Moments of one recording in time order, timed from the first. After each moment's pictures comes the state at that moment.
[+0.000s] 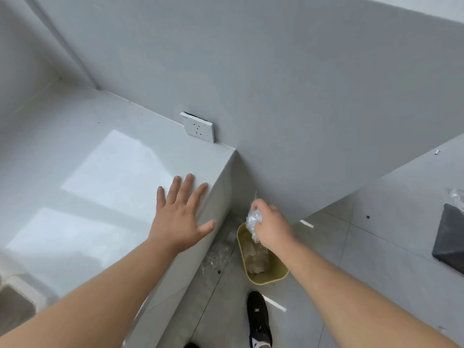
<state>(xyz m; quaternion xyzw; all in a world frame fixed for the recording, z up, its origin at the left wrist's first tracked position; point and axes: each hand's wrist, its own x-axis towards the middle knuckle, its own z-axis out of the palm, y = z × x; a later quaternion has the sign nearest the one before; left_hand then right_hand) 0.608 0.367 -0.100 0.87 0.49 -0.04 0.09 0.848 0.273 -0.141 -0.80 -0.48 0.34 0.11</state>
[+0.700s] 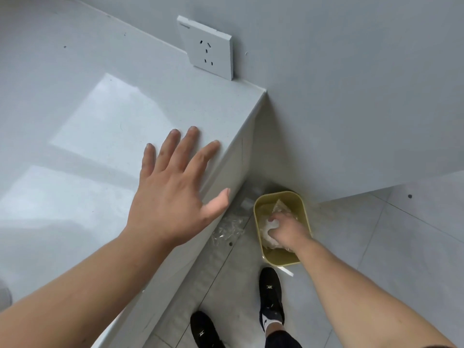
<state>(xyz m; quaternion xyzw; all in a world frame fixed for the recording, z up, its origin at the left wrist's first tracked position) 0.603 0.369 -0.124 0.86 0.50 0.04 0.05 0.851 0.253 -0.351 -0.77 -0.41 0.49 -0.04</state>
